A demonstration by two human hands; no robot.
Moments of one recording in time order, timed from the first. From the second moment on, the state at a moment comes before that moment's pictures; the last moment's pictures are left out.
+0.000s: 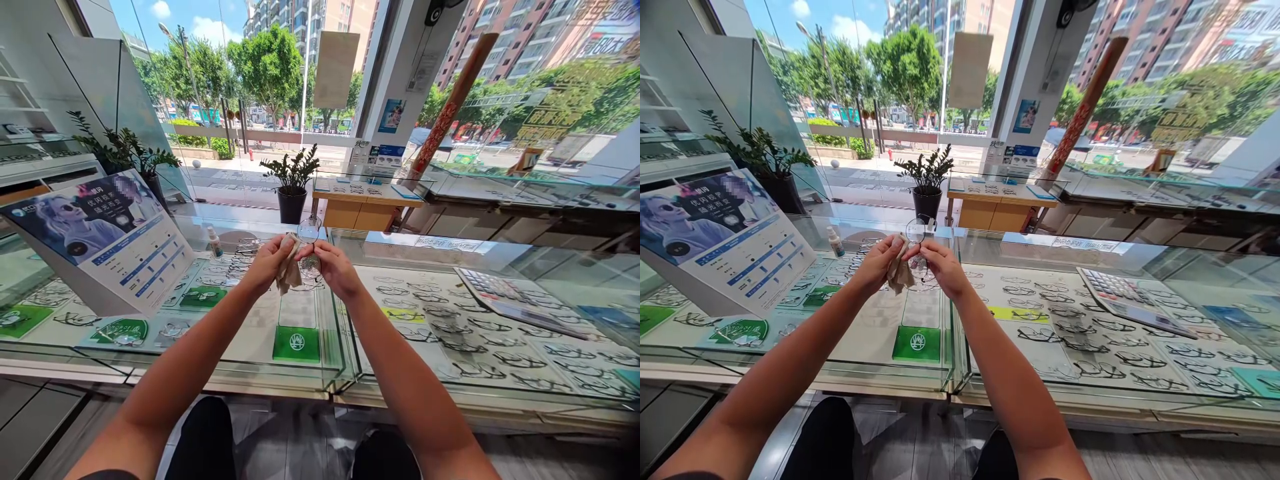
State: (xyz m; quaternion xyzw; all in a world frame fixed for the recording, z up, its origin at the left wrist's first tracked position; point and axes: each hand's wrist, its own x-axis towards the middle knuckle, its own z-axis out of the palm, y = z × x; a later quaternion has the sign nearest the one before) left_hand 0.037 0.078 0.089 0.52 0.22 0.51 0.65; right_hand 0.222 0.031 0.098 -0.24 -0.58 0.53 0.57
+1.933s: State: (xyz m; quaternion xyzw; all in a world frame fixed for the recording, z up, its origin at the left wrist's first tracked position) left_hand 0.027 0.093 0.088 0.40 0.22 0.50 0.73; right_hand 0.216 0.035 0.093 -0.32 -0.68 0.45 0.49
